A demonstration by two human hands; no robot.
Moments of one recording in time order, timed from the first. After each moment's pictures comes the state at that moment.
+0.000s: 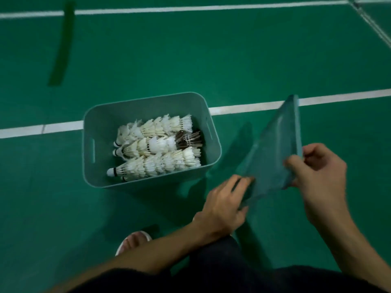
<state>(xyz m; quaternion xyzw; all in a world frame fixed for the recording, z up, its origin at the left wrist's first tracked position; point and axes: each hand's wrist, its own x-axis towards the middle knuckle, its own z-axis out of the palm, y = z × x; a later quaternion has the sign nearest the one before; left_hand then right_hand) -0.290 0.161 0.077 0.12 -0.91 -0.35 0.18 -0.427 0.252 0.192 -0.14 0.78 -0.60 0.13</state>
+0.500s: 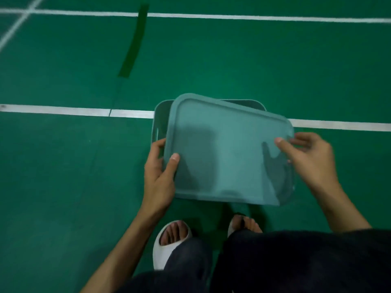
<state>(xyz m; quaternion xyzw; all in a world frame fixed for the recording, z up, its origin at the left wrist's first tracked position) -0.131 0.022 0.145 0.43 -0.56 -0.58 0.41 -0.418 0.138 0.159 -0.22 0.86 -0.43 0.19</state>
